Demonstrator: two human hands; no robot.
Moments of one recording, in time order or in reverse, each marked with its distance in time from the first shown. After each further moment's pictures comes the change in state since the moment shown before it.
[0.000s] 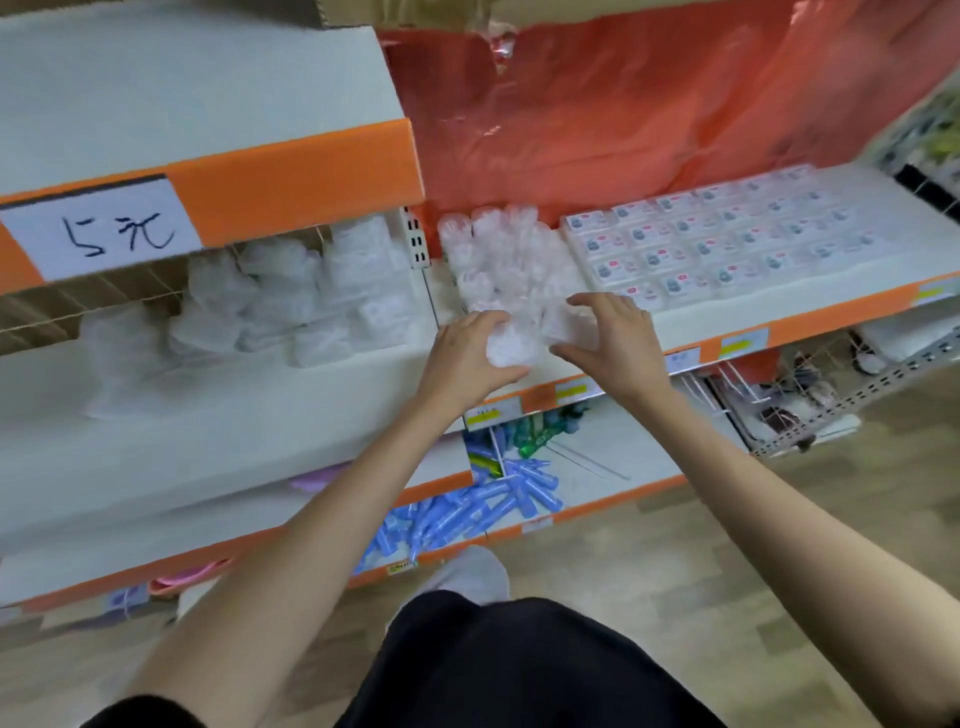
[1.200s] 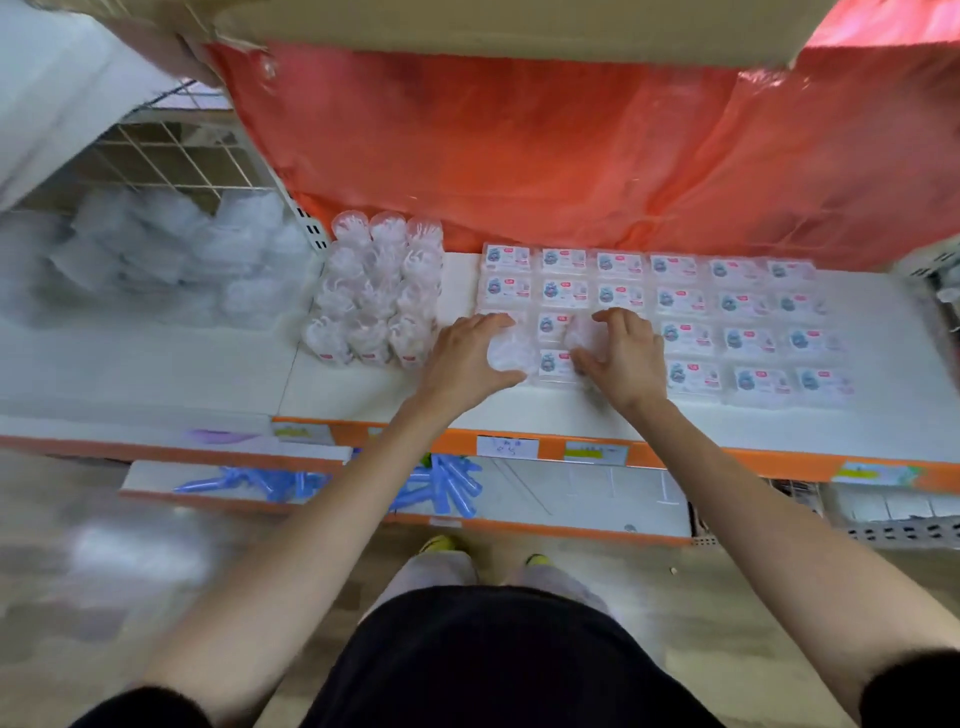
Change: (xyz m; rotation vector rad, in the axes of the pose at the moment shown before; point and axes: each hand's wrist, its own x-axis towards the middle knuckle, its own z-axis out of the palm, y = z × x) left_hand 0.155 0.158 0.145 0.005 0.072 -0.326; right_hand 0.138 0.264 -0.063 -0.047 -0.293 -0.046
